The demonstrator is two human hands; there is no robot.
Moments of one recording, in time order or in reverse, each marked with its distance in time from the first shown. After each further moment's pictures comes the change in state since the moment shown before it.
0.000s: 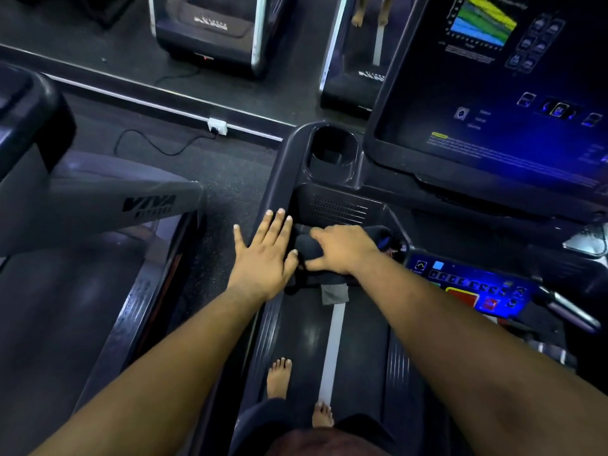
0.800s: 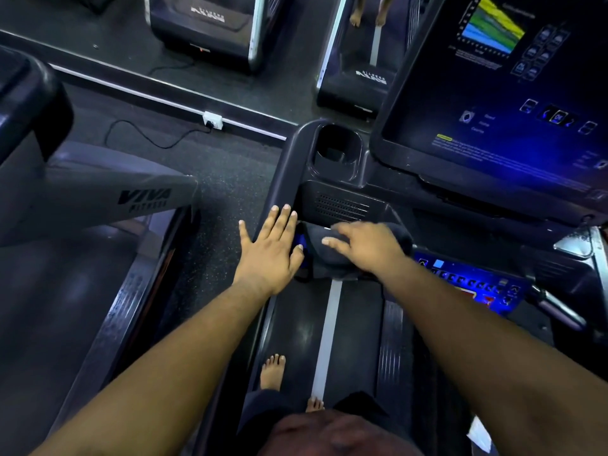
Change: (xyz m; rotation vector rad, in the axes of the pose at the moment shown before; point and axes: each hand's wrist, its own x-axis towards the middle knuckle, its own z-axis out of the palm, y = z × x) left_hand -0.001 -0.001 -0.003 -0.023 -0.028 -0.006; right_hand -0.024 0.023 0.003 0.048 0.018 0.133
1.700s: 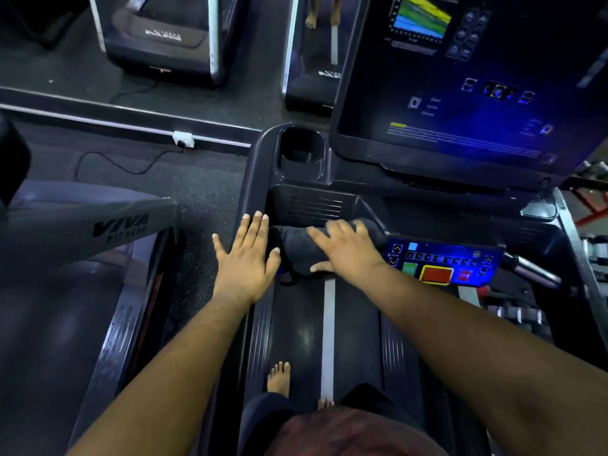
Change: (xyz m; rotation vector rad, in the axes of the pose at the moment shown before) left_hand 0.000 -0.001 0.001 -0.076 0.036 0.006; right_hand -0.021 -0.003 0.022 -0.220 0.057 0.017
